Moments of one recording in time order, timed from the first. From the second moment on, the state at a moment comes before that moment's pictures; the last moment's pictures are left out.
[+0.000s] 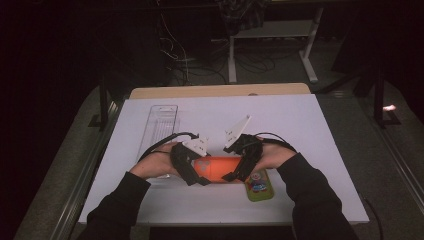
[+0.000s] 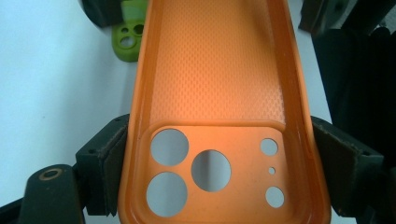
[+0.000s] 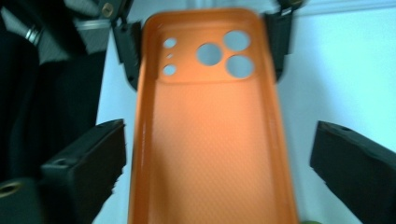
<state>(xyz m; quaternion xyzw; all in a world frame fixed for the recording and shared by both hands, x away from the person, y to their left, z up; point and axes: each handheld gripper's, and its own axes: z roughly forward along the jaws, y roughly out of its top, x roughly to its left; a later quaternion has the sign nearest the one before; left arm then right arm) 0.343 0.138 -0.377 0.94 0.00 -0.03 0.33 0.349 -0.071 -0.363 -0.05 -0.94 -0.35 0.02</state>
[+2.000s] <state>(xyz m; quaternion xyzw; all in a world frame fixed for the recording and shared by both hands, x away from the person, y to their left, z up) 0.356 0.146 -0.376 0.92 0.23 0.05 0.32 0.317 -0.162 -0.417 -0.40 -0.80 -0.40 -0.19</state>
